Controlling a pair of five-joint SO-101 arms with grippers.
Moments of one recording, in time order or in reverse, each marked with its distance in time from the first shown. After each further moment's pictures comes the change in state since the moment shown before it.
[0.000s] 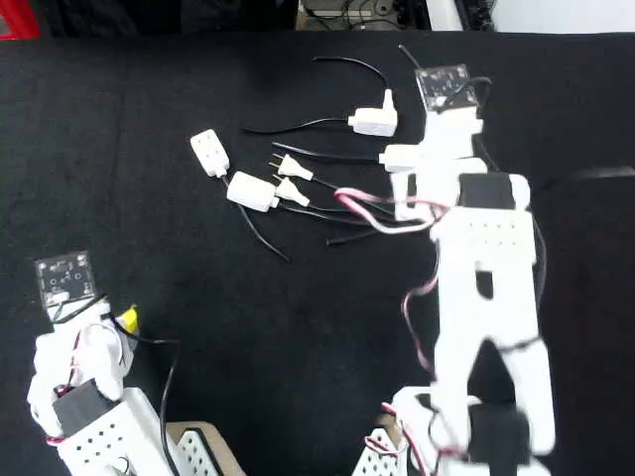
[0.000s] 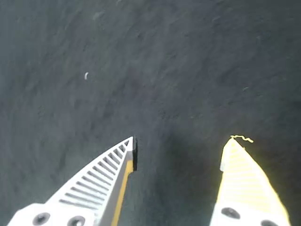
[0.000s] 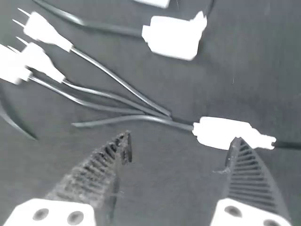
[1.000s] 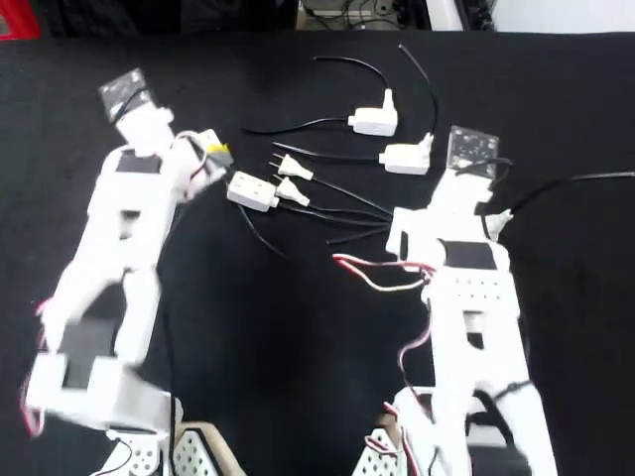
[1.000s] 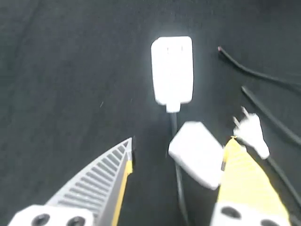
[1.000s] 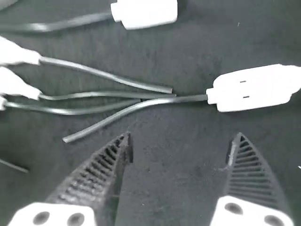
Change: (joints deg) left arm 37.6 105.8 -77.7 -19.8 49.2; right arm 2.1 -7.2 33.1 -24.4 -14.7
